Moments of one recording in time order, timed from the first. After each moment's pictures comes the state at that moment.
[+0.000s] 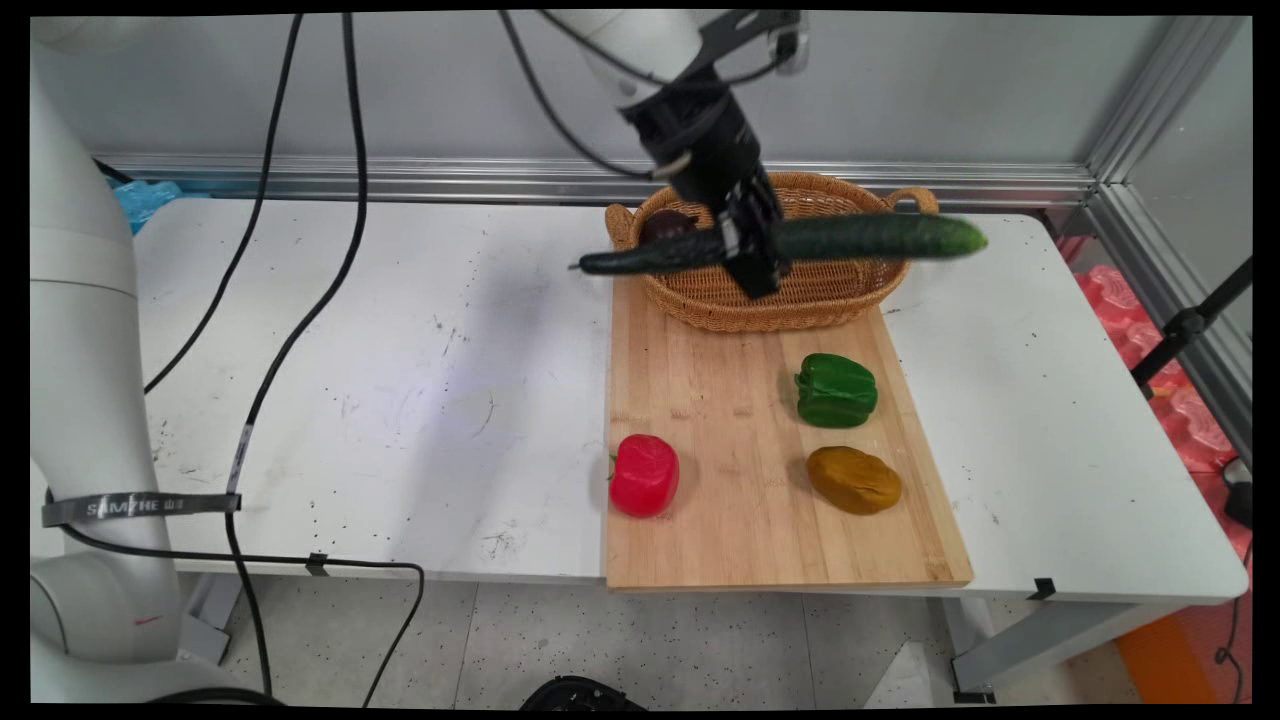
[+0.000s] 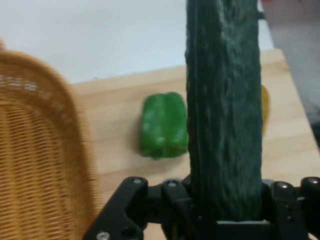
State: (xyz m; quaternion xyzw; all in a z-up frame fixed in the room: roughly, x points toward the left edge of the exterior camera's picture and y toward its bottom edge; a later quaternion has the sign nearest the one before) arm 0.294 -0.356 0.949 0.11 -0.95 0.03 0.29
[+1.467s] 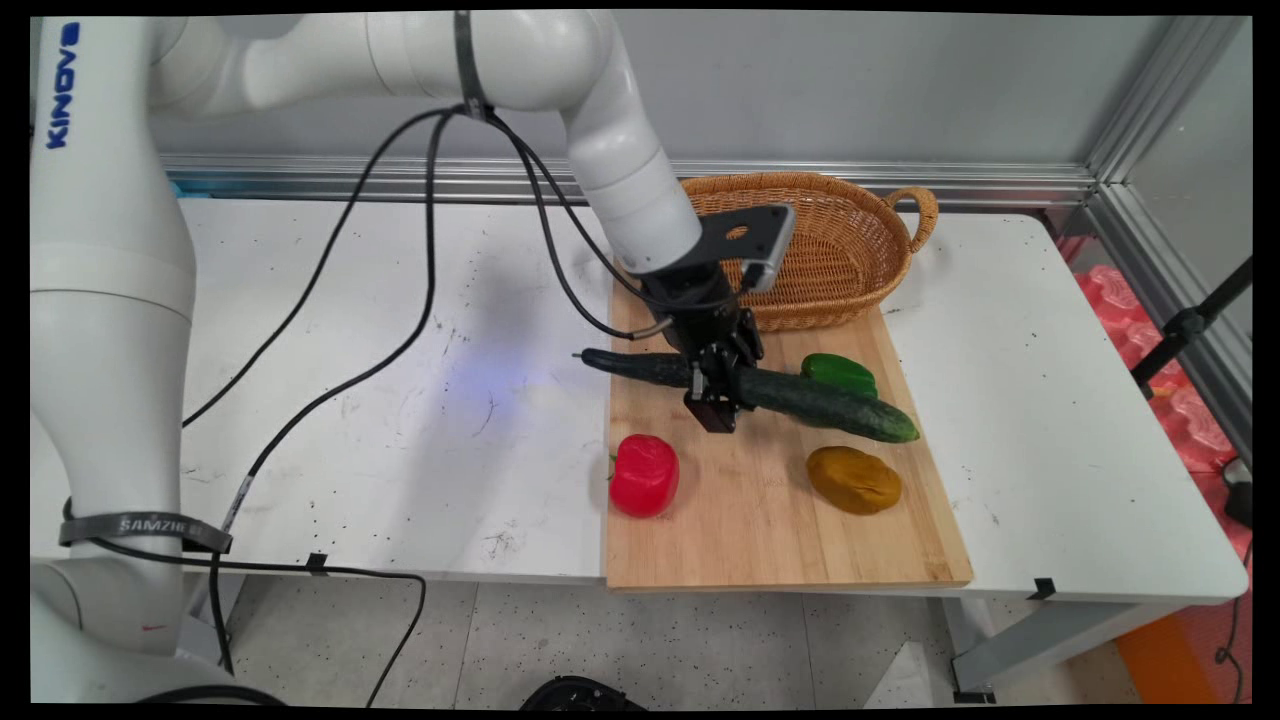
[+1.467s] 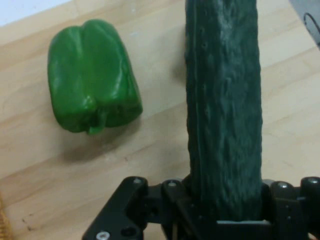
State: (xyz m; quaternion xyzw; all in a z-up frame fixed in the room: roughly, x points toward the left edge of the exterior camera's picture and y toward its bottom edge) arm 0.272 -0.346 0.820 0.01 -0.97 0.00 0.25
